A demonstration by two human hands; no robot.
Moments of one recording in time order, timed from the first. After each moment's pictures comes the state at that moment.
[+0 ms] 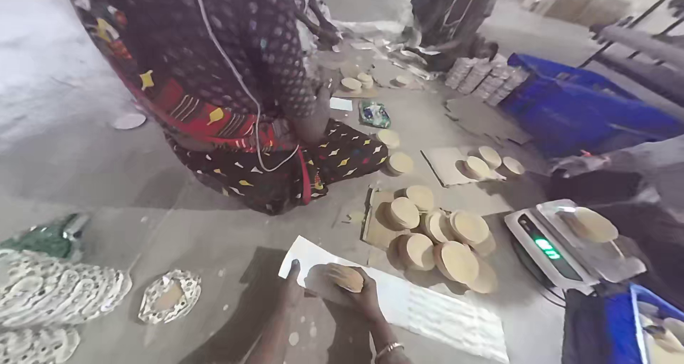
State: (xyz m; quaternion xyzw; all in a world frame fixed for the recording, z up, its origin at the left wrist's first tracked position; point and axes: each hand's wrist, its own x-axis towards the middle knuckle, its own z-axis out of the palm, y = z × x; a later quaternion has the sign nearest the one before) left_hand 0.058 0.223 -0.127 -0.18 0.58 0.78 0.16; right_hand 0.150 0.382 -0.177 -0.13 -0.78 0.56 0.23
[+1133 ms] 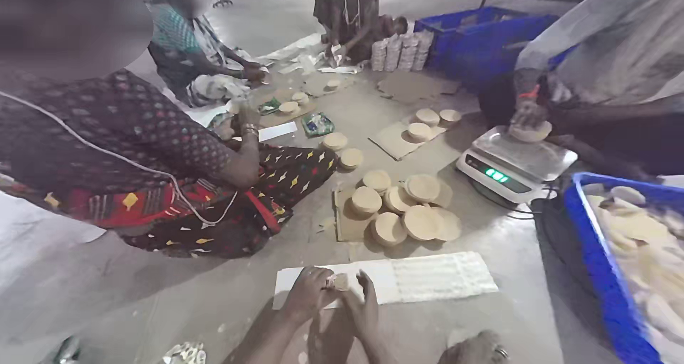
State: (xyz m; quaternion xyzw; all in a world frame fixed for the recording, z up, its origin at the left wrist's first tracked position) left_hand 0.038 0.254 -0.084 0.60 0.76 0.20 0.12; right_hand 0.197 0.331 -0.129 -0.41 -0.63 0.60 0.27
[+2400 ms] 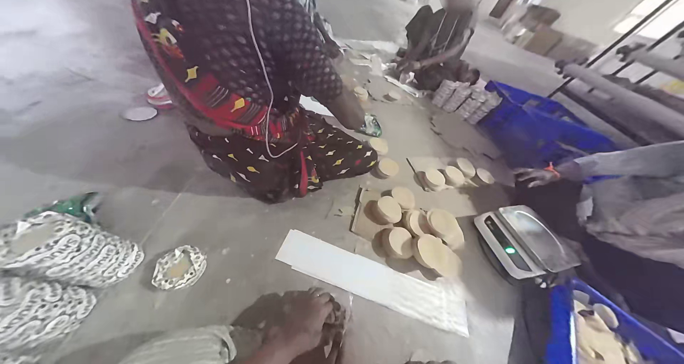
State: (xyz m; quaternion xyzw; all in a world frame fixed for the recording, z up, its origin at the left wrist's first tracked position) left_hand 0.132 0.192 -0.064 0.50 0.78 0.20 0.30; right_hand 0.262 0.225 -0.026 -0.40 -0.80 0.41 0.16
